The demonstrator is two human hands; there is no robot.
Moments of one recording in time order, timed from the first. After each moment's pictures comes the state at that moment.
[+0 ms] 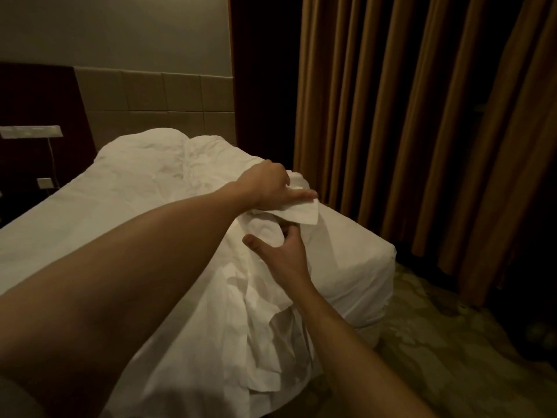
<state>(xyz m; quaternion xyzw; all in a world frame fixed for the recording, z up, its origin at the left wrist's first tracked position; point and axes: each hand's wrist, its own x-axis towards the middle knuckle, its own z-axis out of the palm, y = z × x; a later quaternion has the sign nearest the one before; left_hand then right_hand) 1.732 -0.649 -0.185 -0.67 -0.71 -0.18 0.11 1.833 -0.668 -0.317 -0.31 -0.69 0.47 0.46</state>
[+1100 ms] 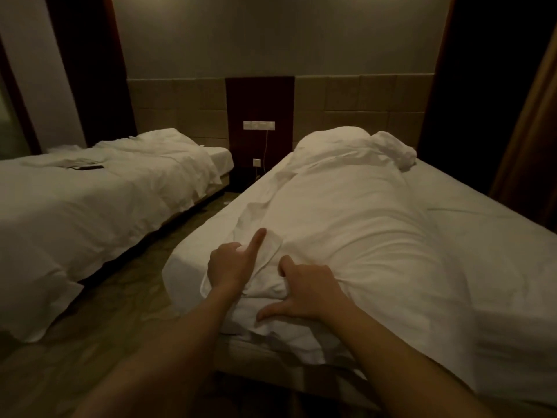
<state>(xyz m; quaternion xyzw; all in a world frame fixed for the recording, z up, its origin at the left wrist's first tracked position) 1.553 -1.065 -0.359 -0.09 -0.87 -0.44 0.19 1.669 -0.925 -0.347 0.03 -0.99 0.03 0.15</state>
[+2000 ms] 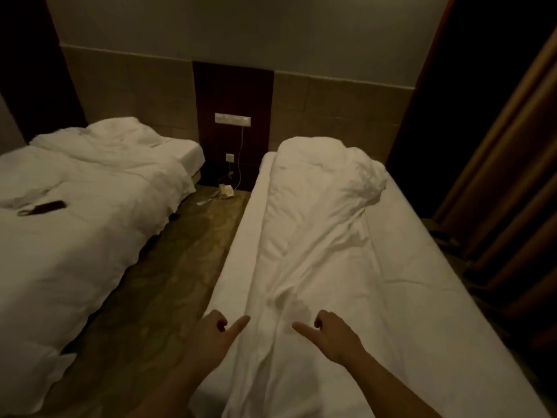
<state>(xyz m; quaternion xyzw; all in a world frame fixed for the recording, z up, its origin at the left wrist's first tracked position) 1.422 -1.130 -0.032 -0.11 -0.90 -0.40 -0.13 1.548 -0.889 -0.002 -0.30 -0.91 0.28 -0.10</state>
